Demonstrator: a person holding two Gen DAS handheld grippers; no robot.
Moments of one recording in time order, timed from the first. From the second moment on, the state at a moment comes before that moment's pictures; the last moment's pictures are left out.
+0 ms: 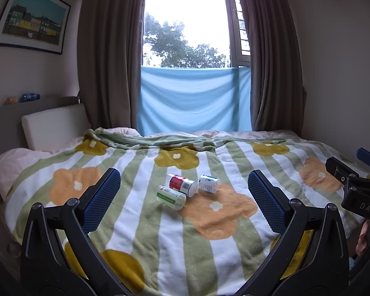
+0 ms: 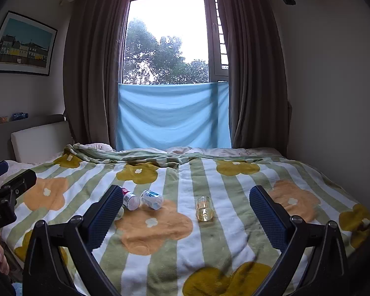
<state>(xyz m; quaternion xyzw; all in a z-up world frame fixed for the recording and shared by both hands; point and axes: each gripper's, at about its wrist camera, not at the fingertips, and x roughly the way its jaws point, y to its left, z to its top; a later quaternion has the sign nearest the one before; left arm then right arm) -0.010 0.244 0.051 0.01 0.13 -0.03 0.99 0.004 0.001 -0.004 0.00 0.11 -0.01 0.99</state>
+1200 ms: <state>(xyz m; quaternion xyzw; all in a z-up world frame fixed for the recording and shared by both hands) -0.011 0.245 0.047 0.00 0.13 -0.03 0.99 0.003 0.002 0.003 0.00 0.11 0.00 0.99</state>
